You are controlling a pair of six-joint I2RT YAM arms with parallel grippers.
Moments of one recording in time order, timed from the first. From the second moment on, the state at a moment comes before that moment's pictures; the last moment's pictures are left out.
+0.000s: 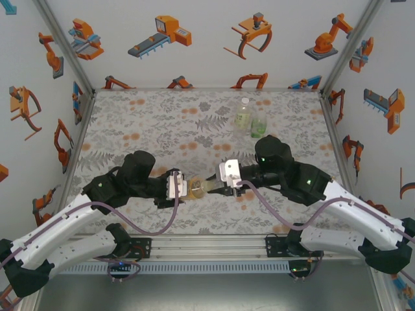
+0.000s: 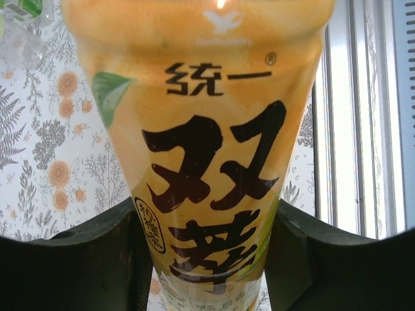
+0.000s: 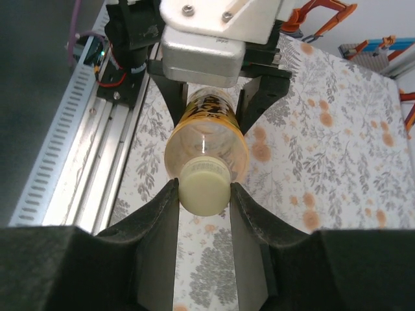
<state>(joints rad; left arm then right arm) -0.89 0.84 0.86 -0.68 0.43 0.67 1.03 0.99 1.14 -0.50 -0.57 -0.53</state>
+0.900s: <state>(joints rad) -0.88 0.91 0.86 -0.65 0.19 0.66 1.03 0.97 0.95 -0.36 0.04 1.13</state>
